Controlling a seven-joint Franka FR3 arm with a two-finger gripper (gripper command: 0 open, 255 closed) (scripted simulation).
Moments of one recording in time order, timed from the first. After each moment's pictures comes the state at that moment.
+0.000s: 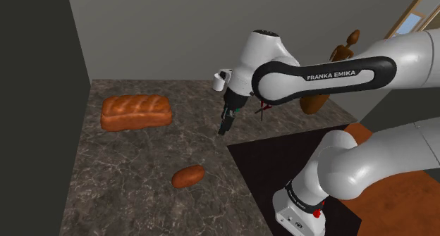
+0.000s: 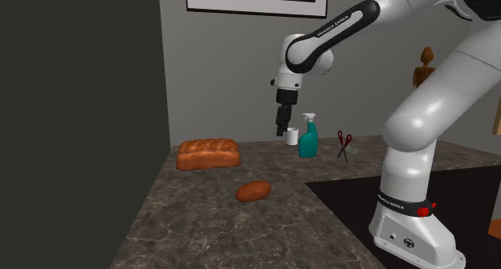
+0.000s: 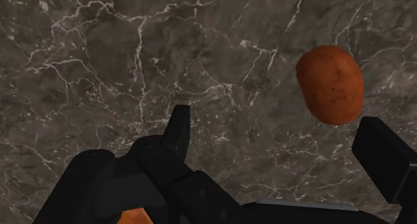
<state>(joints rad) 0.31 -0.56 0.12 -2.66 0.15 2.18 -0.39</state>
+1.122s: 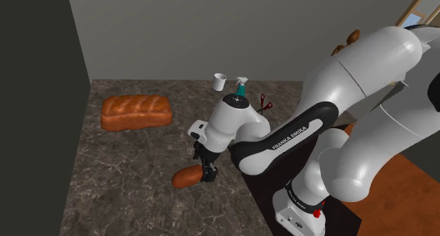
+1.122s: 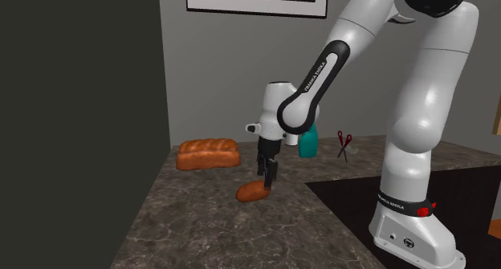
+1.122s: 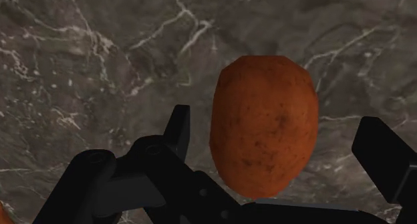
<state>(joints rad) 0.50 -0.17 0.26 -2.79 0.13 2.77 -0.62</state>
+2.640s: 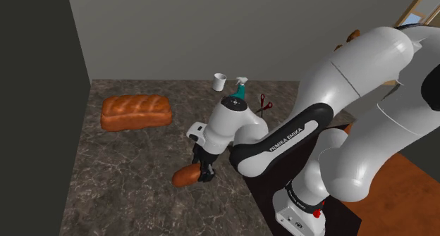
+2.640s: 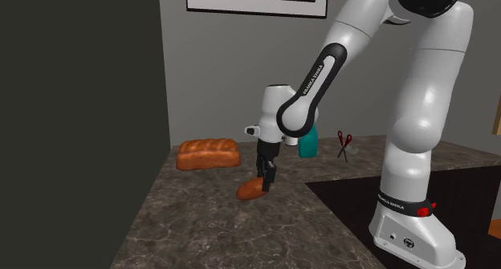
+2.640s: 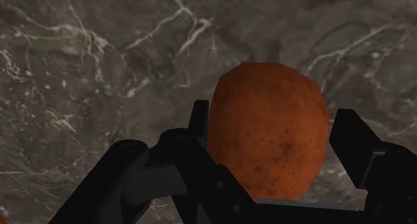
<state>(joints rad) 0.49 -0.13 0.27 -2.79 0.11 2.79 -0.61</state>
